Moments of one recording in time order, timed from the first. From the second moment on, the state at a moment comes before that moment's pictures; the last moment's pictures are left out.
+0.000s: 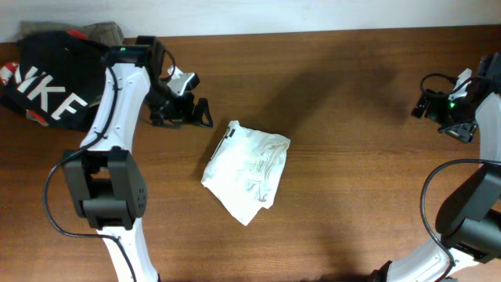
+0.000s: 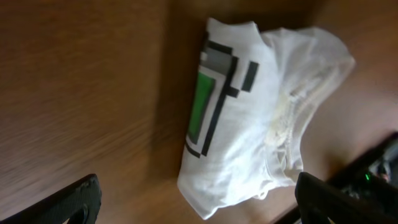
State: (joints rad) left arm -0.06 2.16 1.95 -1.42 0.46 0.22; right arm -0.48 1.90 1.60 -0.98 -0.16 0.07
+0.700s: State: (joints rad) left arm -0.20 2.15 1.46 -0.96 0.76 0.27; right arm -0.48 1.90 1.60 -0.98 -0.15 0.07
